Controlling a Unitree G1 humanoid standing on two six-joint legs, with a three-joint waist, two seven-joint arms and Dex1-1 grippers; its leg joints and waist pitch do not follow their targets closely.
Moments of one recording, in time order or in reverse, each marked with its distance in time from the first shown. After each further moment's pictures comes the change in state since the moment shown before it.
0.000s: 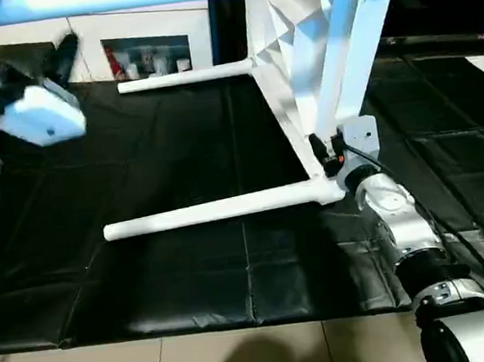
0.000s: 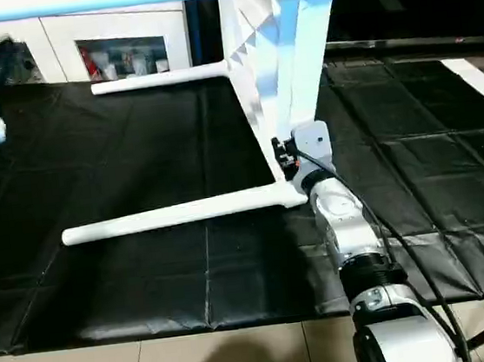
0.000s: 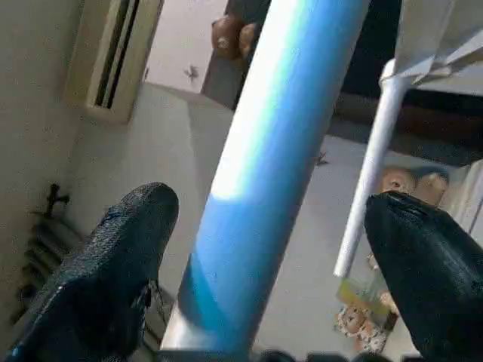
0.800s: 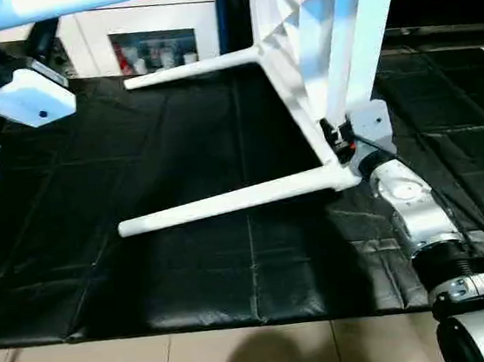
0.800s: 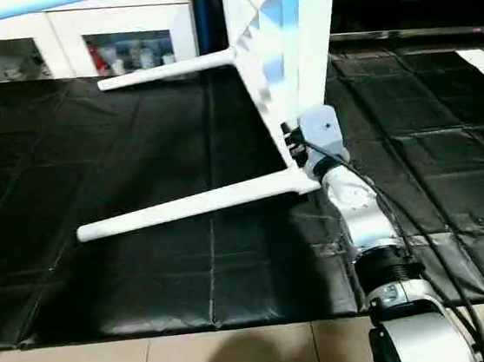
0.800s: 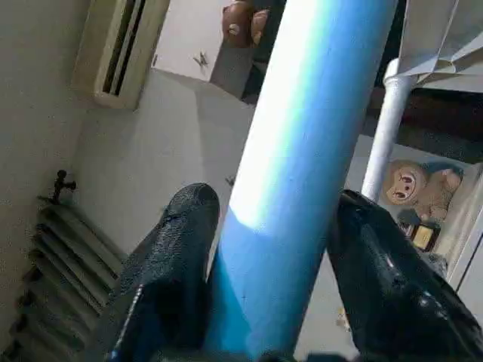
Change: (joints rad) left arm -0.066 0.004 -0.024 0.122 -0.033 -0.049 0.051; right arm -0.001 -0.073 0.030 -0.091 -0.049 0.015 -0.019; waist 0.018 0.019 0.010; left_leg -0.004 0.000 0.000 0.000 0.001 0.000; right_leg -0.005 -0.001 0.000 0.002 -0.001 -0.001
